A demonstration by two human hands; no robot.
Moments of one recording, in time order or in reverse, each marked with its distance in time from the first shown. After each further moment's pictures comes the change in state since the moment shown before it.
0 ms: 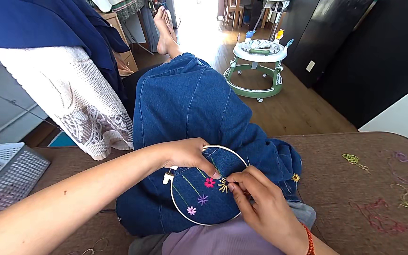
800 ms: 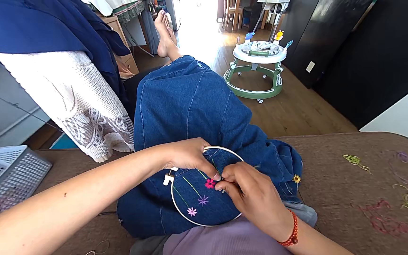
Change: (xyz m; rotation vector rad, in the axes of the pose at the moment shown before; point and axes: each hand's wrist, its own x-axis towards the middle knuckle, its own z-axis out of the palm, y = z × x) left_hand 0.001 0.003 0.000 0.036 0.020 0.020; right_hand 0.021 0.002 0.011 0.001 0.057 -0.134
